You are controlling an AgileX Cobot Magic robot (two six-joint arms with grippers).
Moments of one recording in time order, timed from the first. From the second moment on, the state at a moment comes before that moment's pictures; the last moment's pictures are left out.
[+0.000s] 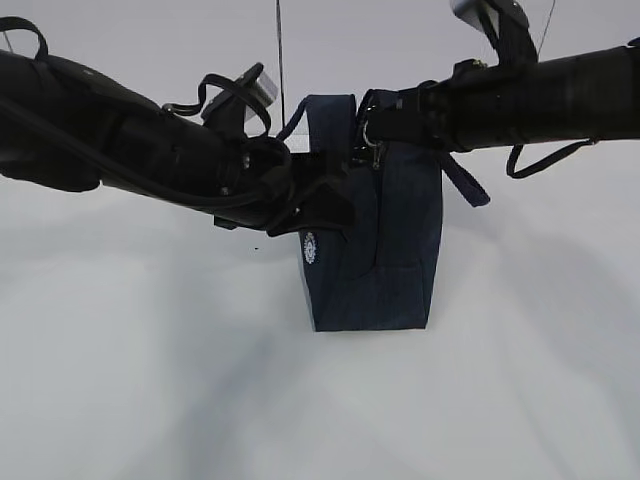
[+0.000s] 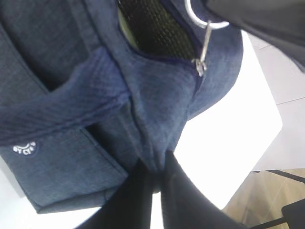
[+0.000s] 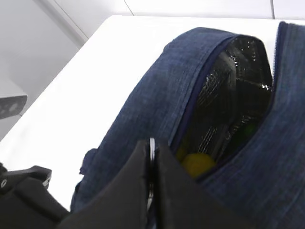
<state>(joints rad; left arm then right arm) -0.58 1.82 -1.14 -1.39 0.47 0.80 0.21 1.75 -1.14 1.62 0.63 -1.45</state>
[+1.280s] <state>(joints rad) -0.58 1.82 -1.14 -1.36 0.51 0.80 0.22 1.75 -1.15 1.52 0.58 -0.91</state>
